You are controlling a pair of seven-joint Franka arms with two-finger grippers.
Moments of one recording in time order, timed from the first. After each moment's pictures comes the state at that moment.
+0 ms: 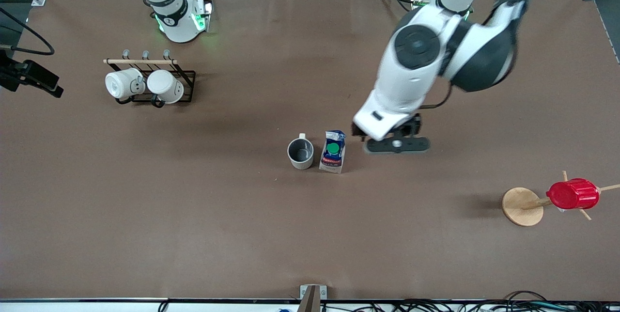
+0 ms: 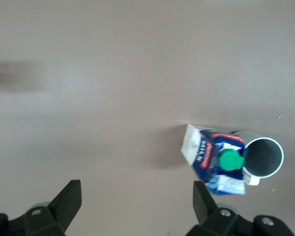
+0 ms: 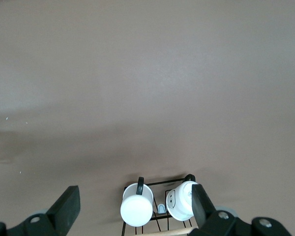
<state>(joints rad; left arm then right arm) -0.37 0.37 -0.20 -1.38 0.11 1.79 -0.56 0.01 0.00 -0.03 -1.49 -0.04 1.51 0.12</state>
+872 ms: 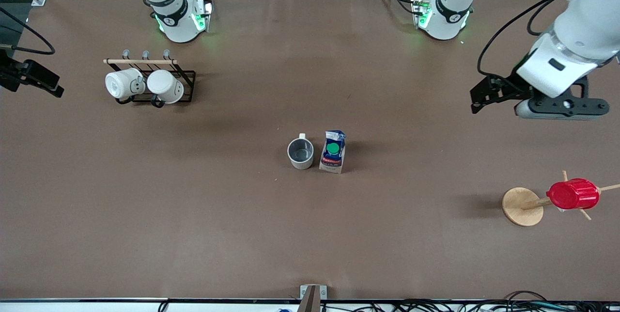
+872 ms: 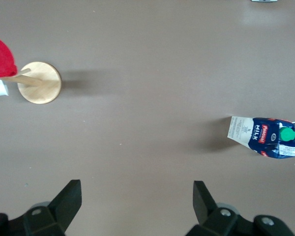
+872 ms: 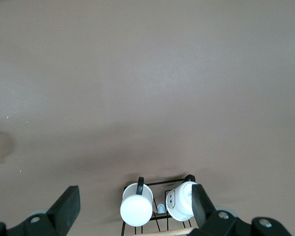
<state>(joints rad) -0.03 0.08 -0.20 -1.51 -0.02 1.68 -0.19 0.01 0.00 -0.03 -1.49 -0.03 1.51 0.11</state>
